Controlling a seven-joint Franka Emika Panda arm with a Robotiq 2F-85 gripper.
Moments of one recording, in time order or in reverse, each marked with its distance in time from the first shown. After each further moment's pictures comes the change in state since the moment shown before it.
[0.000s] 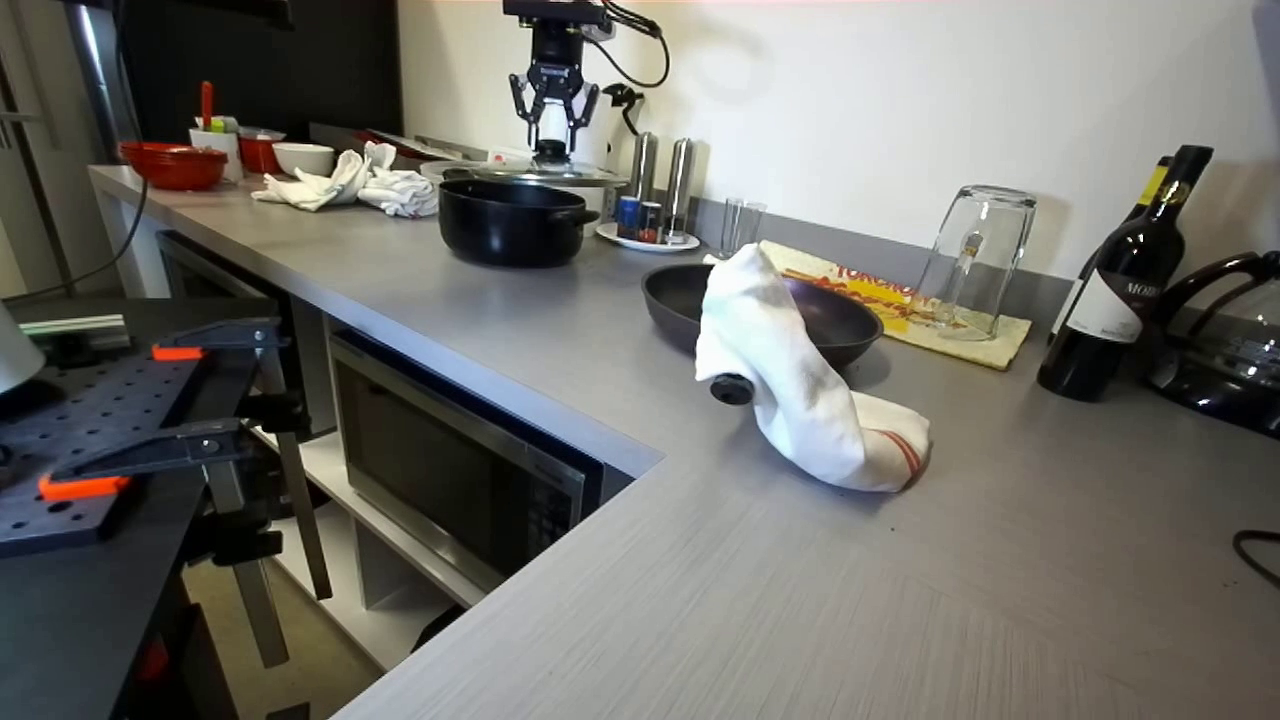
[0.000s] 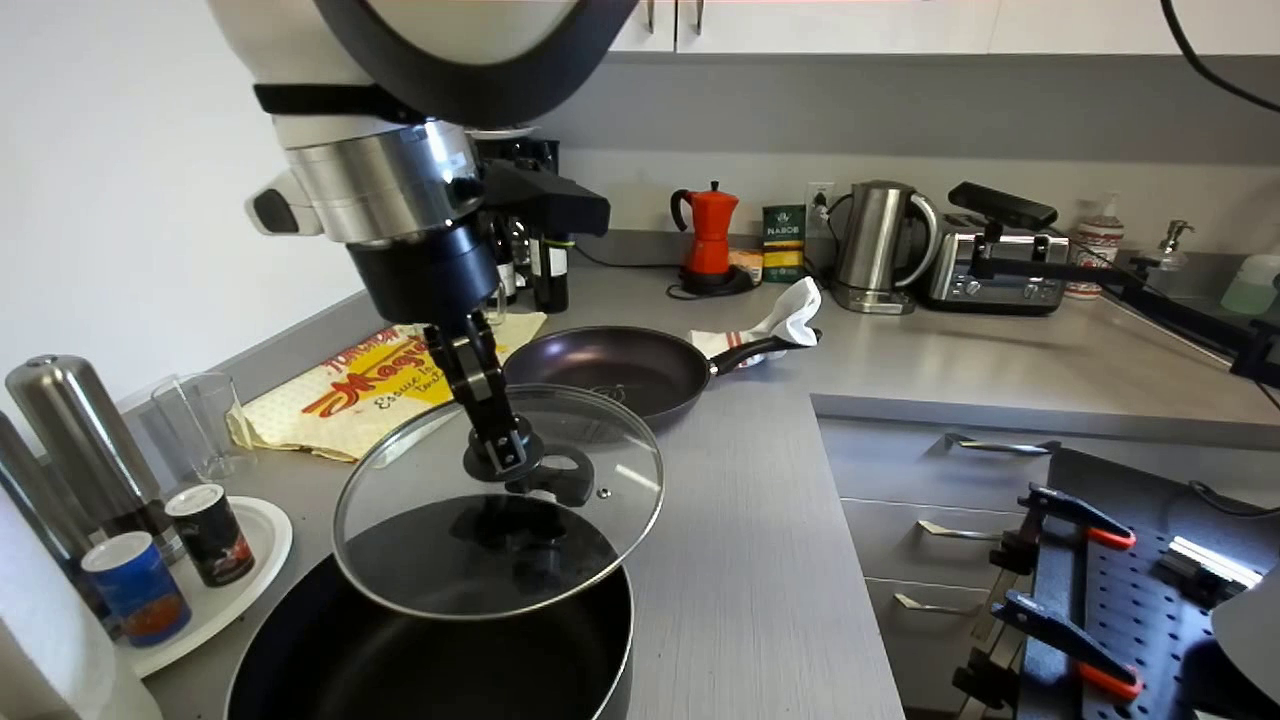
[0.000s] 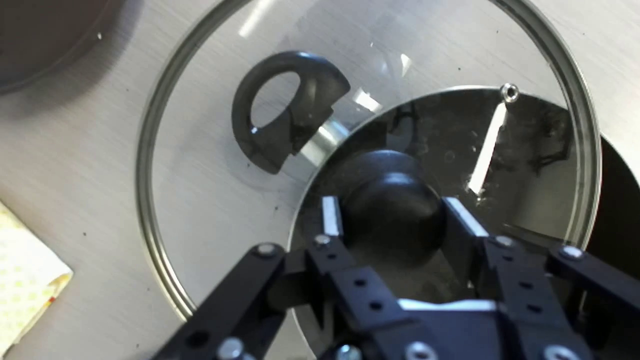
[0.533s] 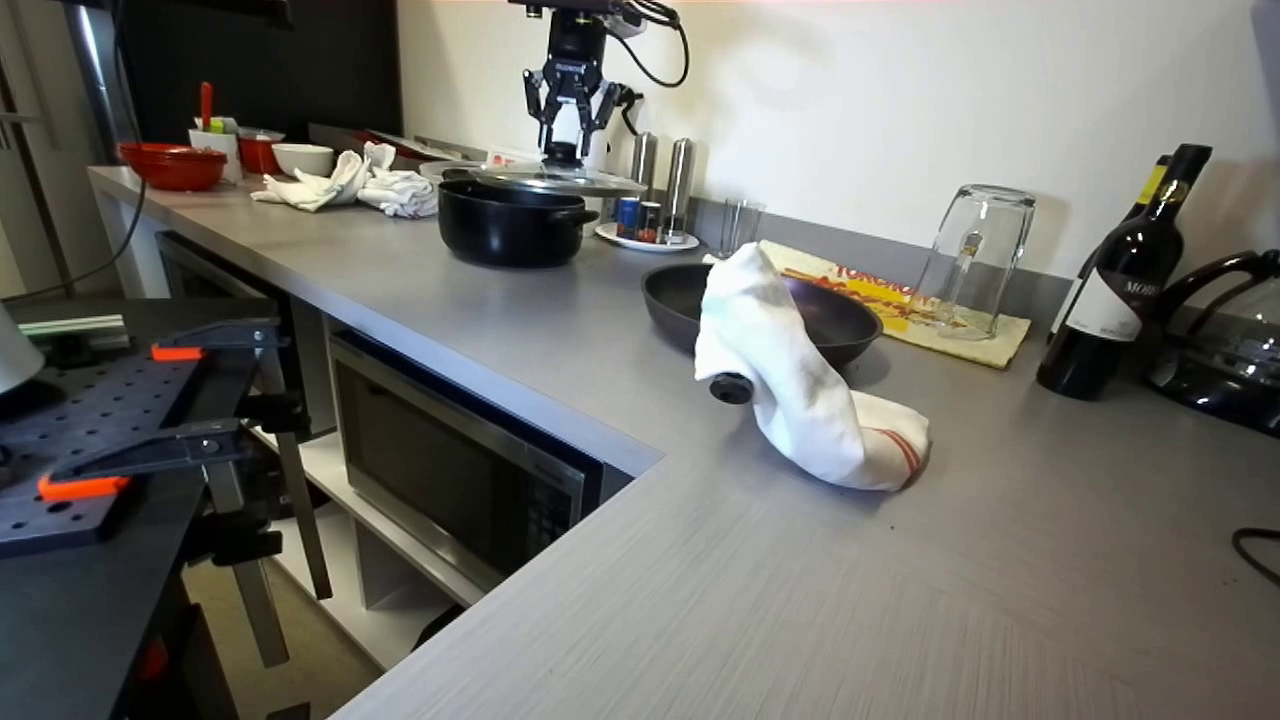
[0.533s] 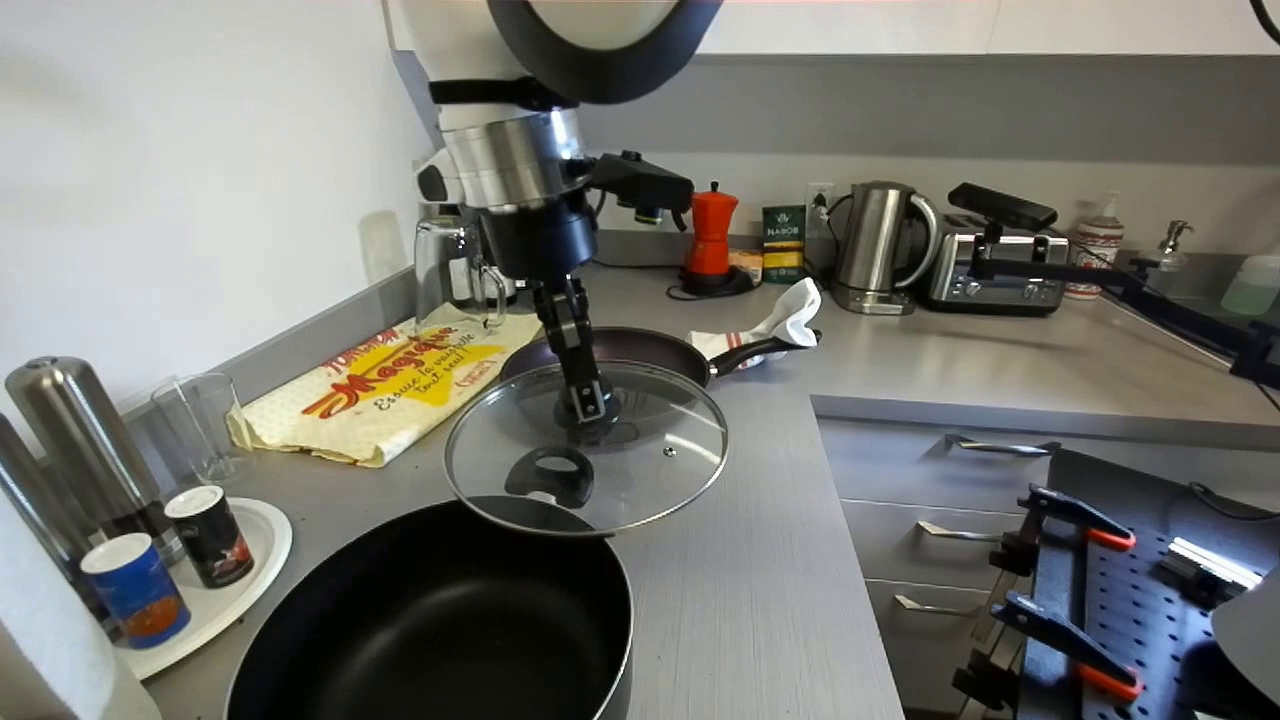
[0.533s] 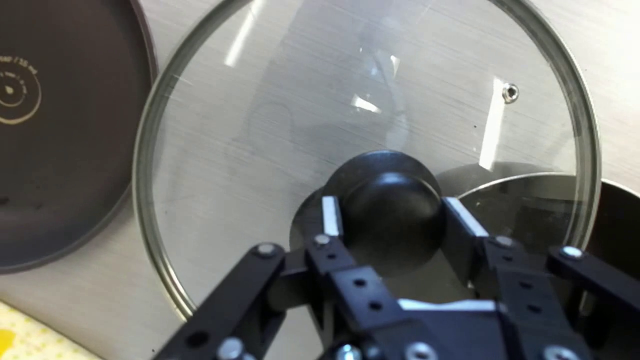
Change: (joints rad) arm -0.136 -0.149 -0.014 -0.217 0.090 0.073 0.053
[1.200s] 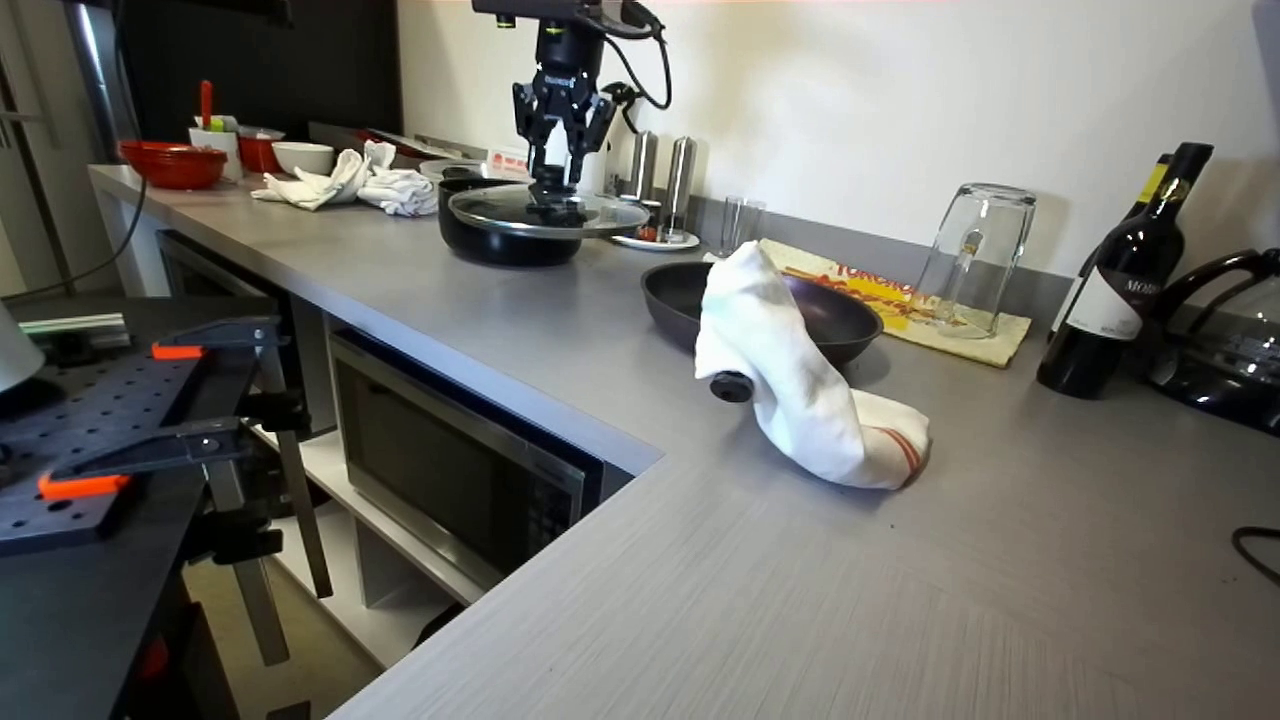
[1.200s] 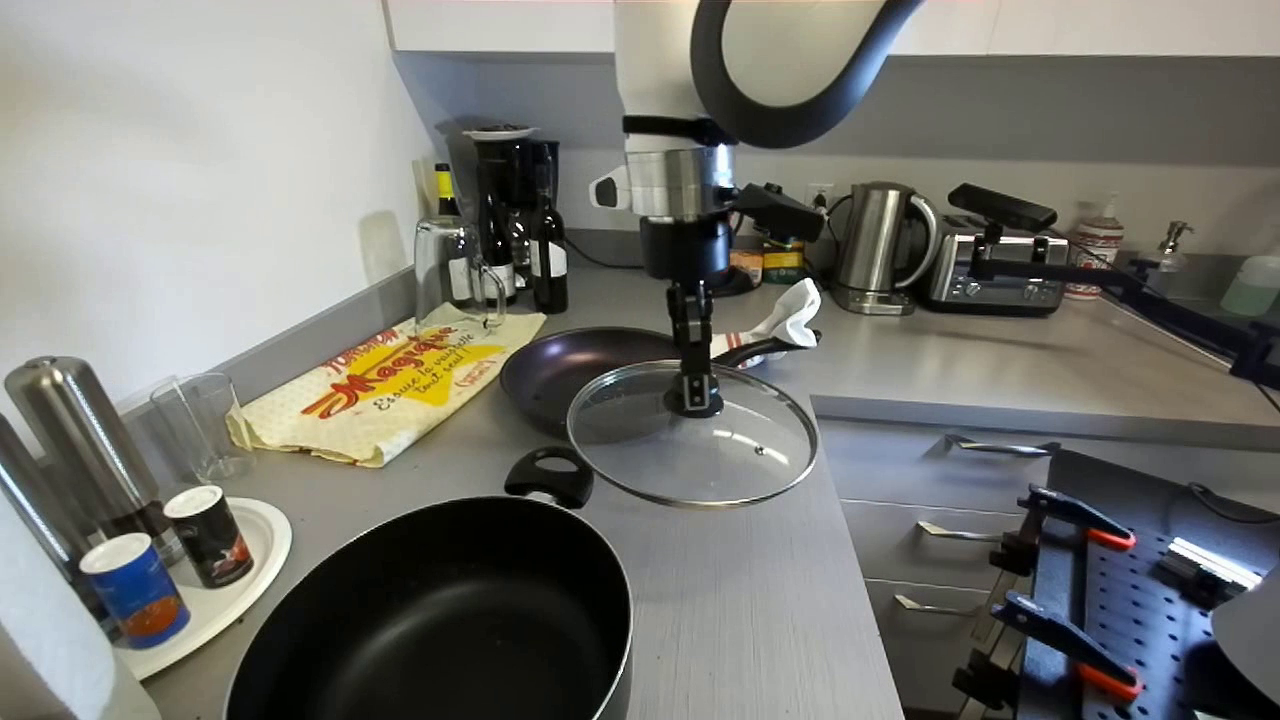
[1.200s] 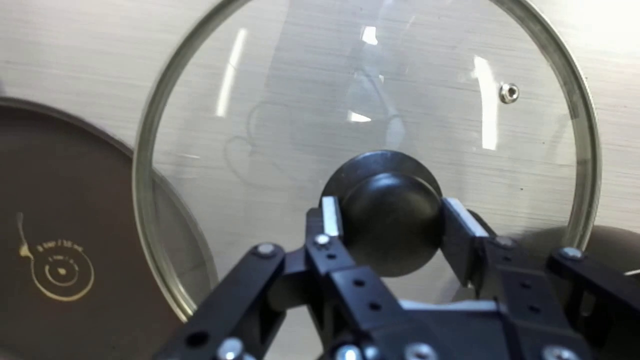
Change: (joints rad) arm -0.133 -0.243 -0.063 -0.425 0.129 0.265 0.014
